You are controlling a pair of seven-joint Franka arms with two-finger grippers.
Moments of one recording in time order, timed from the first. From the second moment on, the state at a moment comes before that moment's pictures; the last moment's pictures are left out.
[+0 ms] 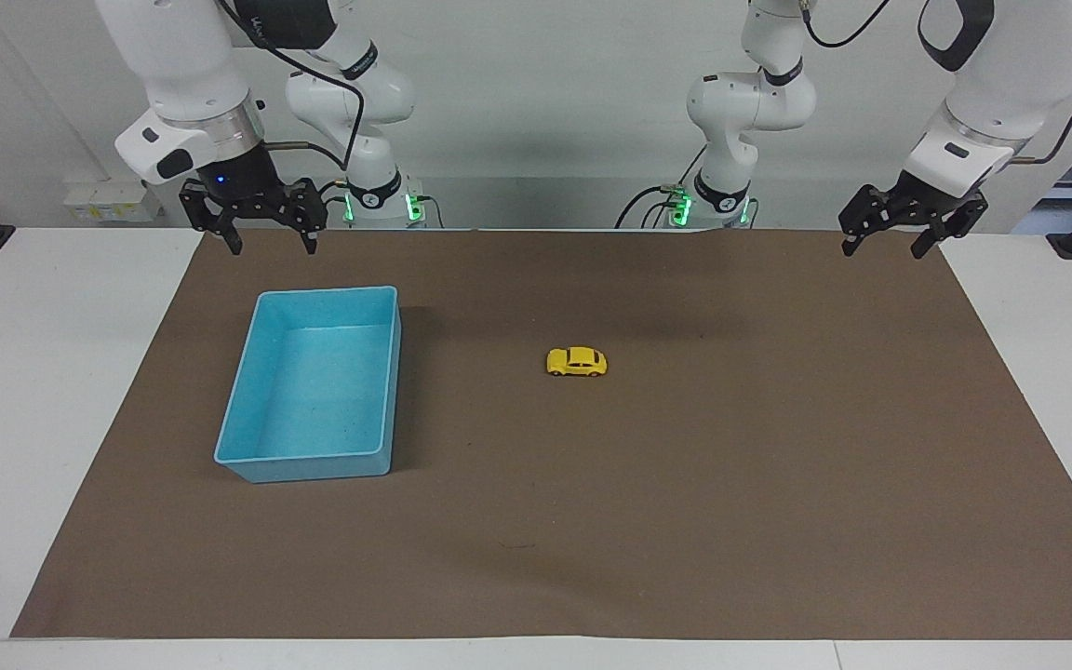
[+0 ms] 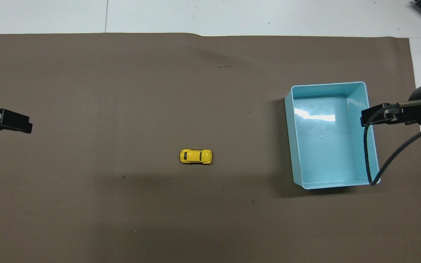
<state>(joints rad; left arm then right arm) -0.11 -0.03 0.06 -1.59 -0.01 1.53 0.05 0.02 0.00 0.05 -1.54 -0.02 1.54 0.05</state>
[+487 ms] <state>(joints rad) -0.11 -0.03 0.06 -1.59 -0.01 1.50 0.06 0.02 0.00 0.05 -1.54 -0.02 1.54 0.05</state>
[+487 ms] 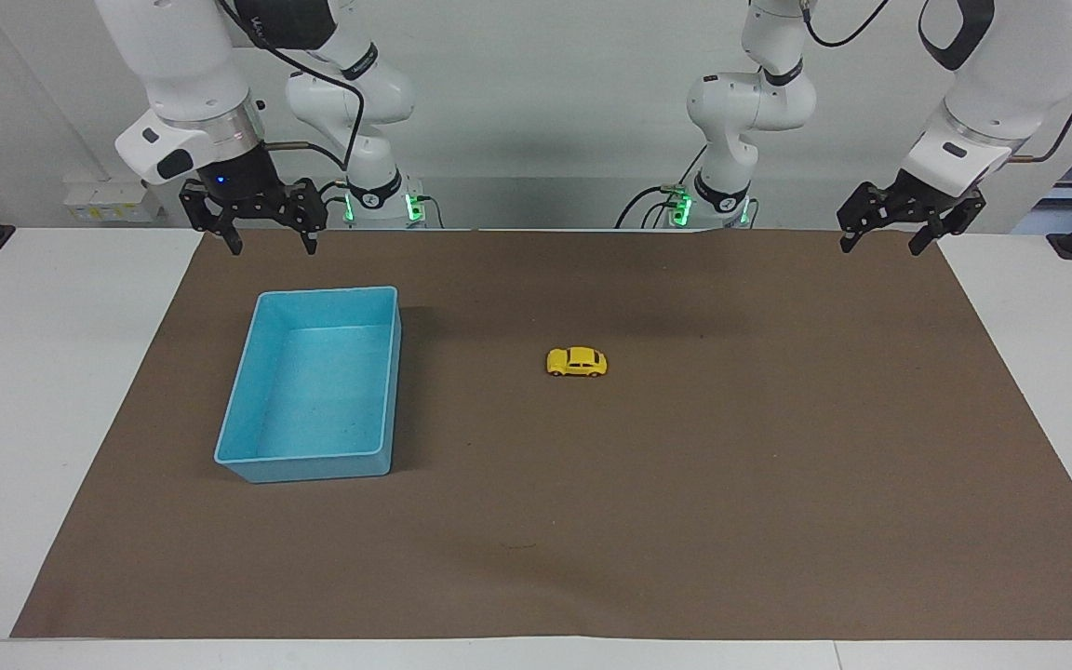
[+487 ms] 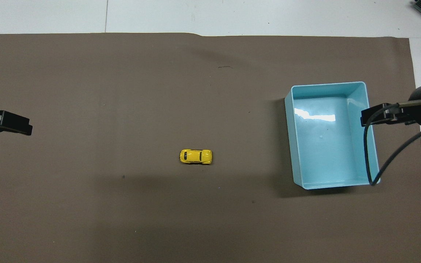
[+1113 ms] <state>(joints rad) -0.11 -0.02 0.06 -1.59 -0.02 1.48 0.48 0.02 0.00 0.05 -1.54 -0.02 1.54 0.05</state>
